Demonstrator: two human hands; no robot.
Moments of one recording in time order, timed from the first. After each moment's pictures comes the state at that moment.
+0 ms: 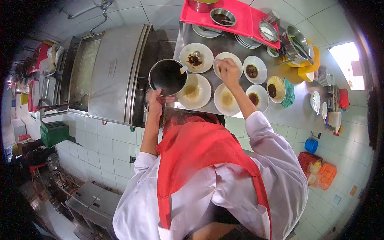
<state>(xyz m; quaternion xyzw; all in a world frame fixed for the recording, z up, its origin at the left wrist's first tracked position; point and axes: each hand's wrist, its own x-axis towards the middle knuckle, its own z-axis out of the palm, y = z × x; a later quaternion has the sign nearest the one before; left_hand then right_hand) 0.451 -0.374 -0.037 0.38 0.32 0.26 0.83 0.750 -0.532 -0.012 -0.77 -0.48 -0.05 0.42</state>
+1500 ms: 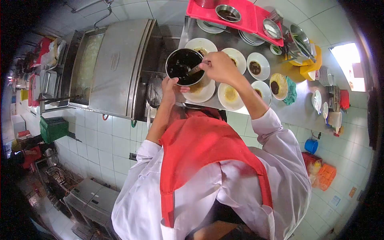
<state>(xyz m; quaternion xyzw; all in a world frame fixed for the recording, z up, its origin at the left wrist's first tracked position) 0.493 -0.395 -0.015 0.39 0.28 0.26 0.84 0.676 -0.491 0.136 -0.78 -0.55 0.18 0.23</state>
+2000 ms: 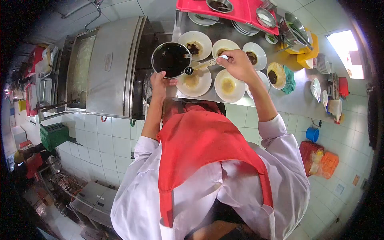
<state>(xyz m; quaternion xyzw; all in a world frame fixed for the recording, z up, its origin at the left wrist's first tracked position) 0.482 -0.373 -0.038 0.44 0.33 0.25 0.80 0.705 -0.549 0.132 -0.82 -0.43 0.23 0.30</state>
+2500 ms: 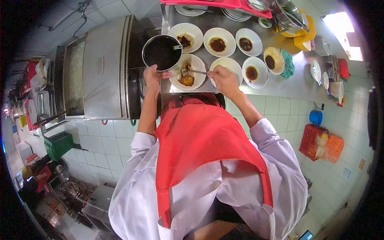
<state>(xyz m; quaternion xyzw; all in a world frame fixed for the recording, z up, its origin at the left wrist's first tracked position) 0.491 -0.357 -0.053 0.38 0.33 0.23 0.83 0.655 -0.610 0.006 -0.78 -0.55 -0.05 0.29</state>
